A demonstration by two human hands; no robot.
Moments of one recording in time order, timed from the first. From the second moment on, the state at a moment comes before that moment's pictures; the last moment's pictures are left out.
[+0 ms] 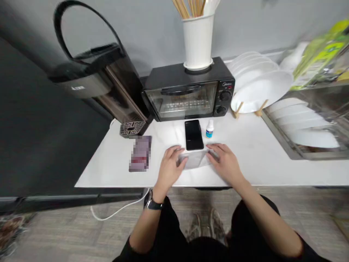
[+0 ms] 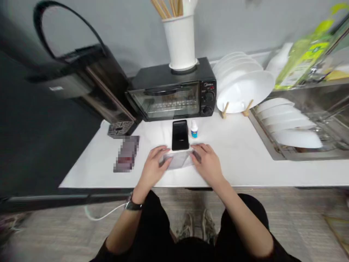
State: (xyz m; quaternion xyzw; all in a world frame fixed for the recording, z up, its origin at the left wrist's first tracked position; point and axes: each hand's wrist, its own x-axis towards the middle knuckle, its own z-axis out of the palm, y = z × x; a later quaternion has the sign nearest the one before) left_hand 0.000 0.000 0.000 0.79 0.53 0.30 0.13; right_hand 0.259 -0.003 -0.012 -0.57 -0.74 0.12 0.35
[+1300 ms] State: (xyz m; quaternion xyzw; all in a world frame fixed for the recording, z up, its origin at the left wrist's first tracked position) left_hand -0.010 0.001 0.004 0.78 0.44 0.42 0.18; right_hand 0.257 -0.015 0.007 -0.51 -0.64 0.27 0.50
